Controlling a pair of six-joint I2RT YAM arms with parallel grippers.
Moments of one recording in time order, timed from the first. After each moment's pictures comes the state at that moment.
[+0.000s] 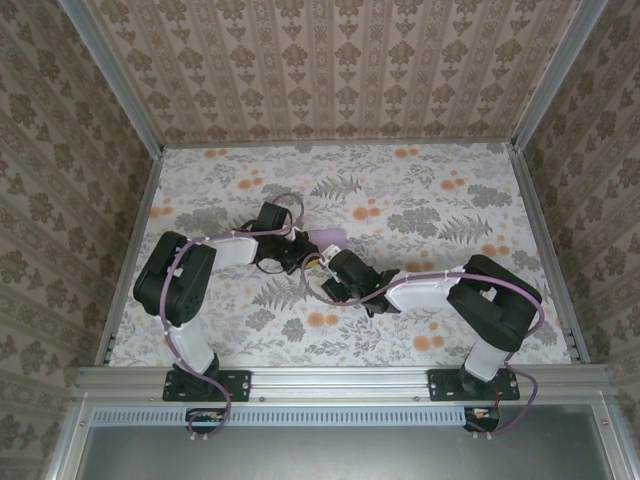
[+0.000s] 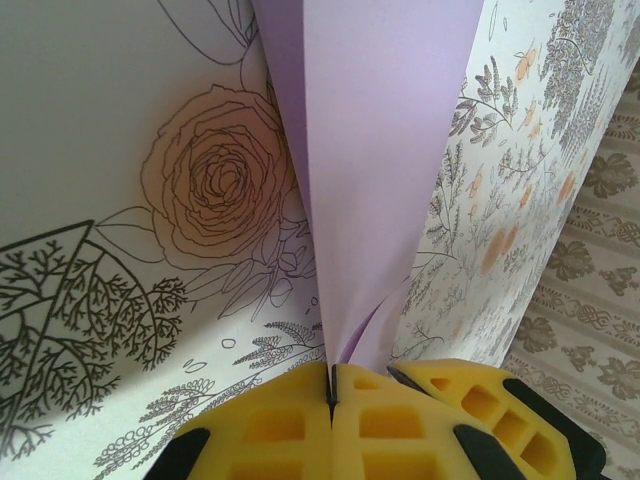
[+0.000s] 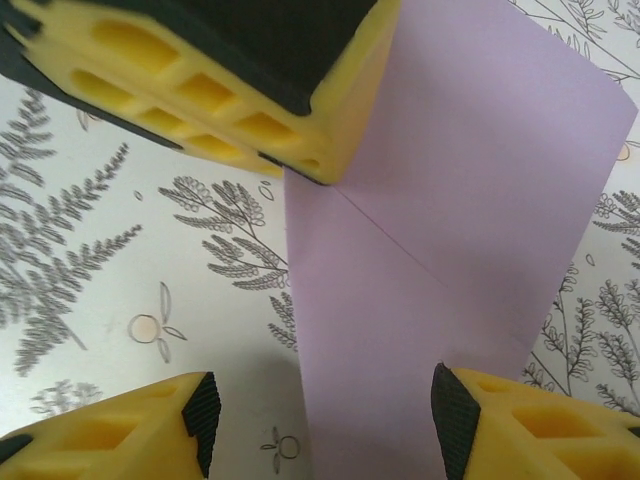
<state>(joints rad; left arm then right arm) -0.50 1.79 0.90 -0.08 0.68 -0.94 0.89 1.71 0.77 0.10 0.28 0.05</state>
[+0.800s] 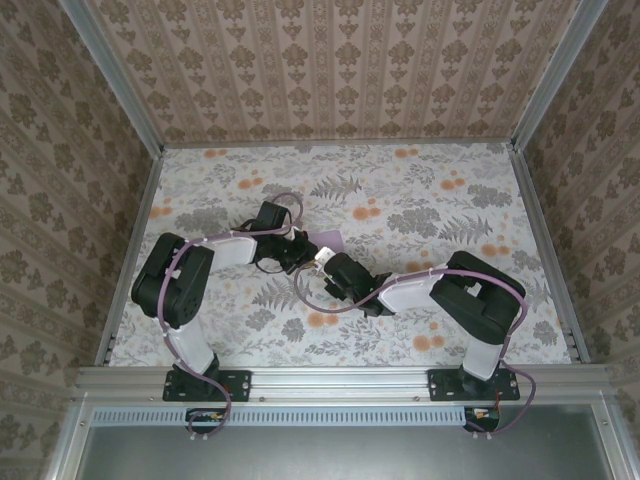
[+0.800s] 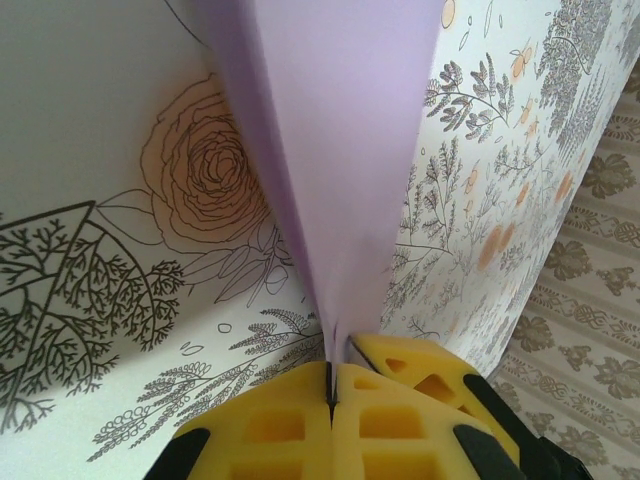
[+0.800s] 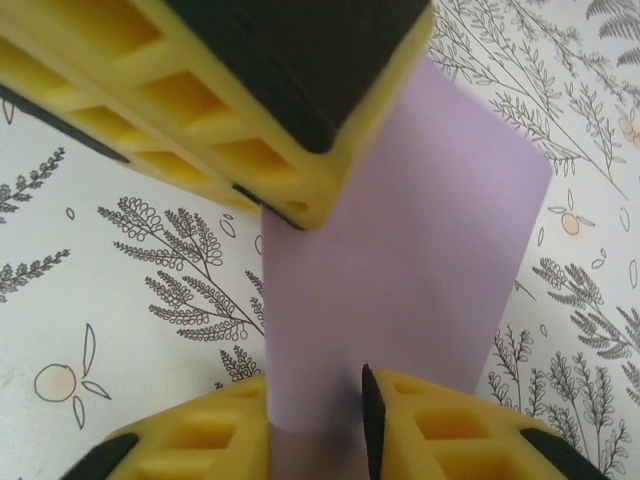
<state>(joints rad) -0.50 1.77 0.91 -0.11 0.68 -0.94 0.90 1.79 0.77 0.24 0.39 -0.13</state>
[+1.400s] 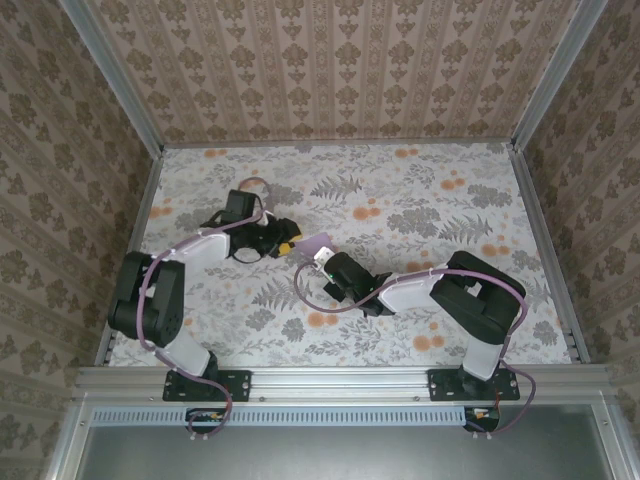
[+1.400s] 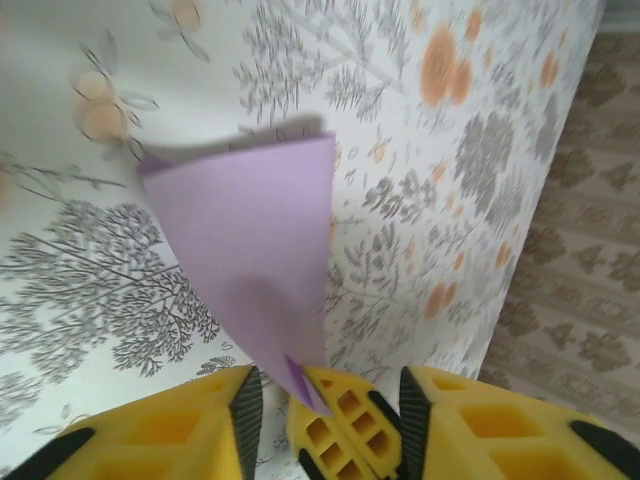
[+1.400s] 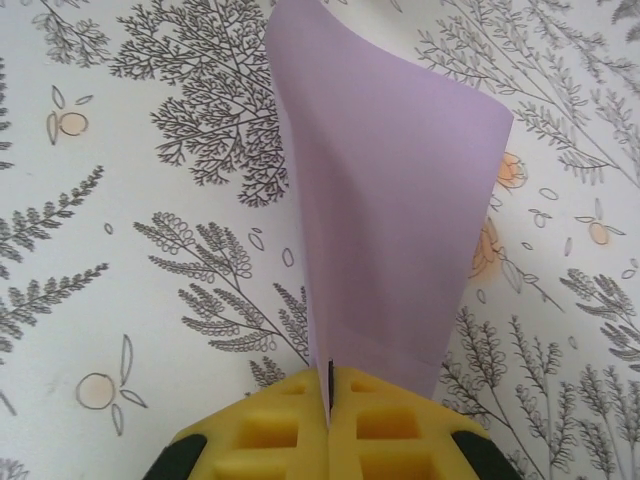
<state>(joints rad) -0.32 1.59 0.90 -0.20 0.66 -0.90 0.90 1.79 0.77 0.25 0.33 -0.10</state>
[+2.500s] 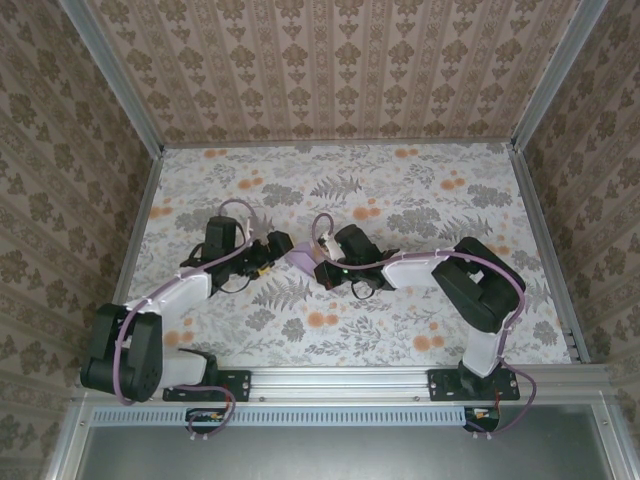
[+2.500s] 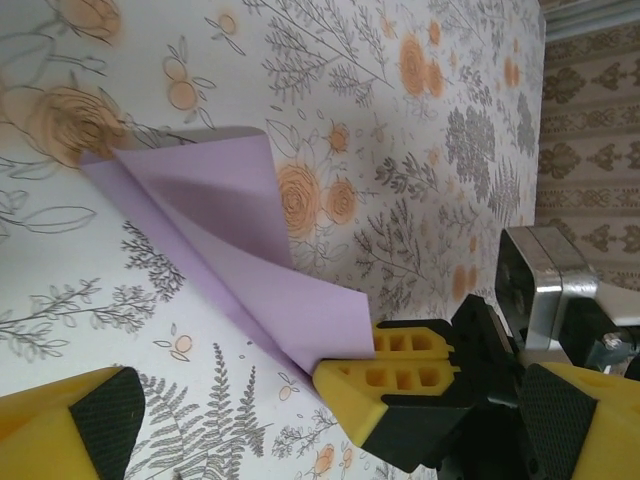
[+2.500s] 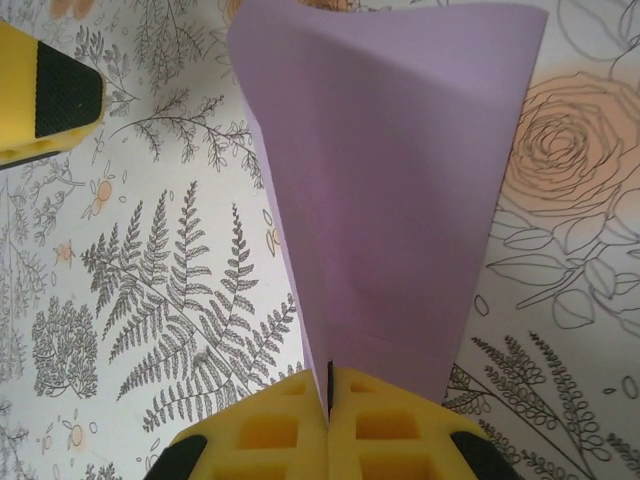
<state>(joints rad) -0.31 1.29 0.57 -0.02 0.61 -0.79 0.73 1.83 0.89 0.17 -0.33 0.41</state>
